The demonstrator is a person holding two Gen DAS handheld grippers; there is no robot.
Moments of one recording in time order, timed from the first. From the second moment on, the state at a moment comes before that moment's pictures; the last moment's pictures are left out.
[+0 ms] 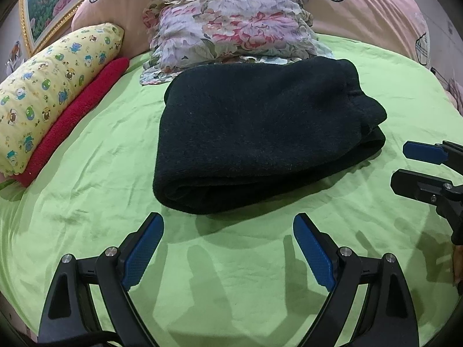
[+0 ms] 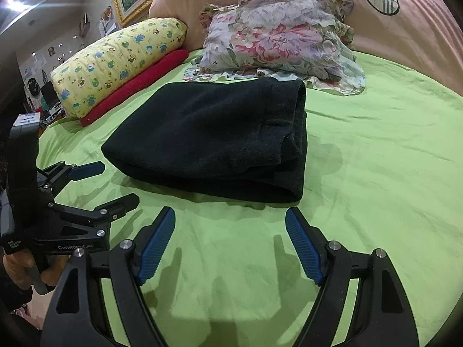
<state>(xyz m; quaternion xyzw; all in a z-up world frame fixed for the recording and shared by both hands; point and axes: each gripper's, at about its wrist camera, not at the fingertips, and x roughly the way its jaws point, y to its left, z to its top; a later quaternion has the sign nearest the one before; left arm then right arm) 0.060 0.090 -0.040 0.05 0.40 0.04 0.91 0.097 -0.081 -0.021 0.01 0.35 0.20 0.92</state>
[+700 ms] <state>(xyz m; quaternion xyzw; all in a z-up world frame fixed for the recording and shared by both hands) 0.065 0.093 -0.032 0.04 0.39 0.04 0.92 0.103 -0.079 -0.018 0.01 0.34 0.20 0.92</state>
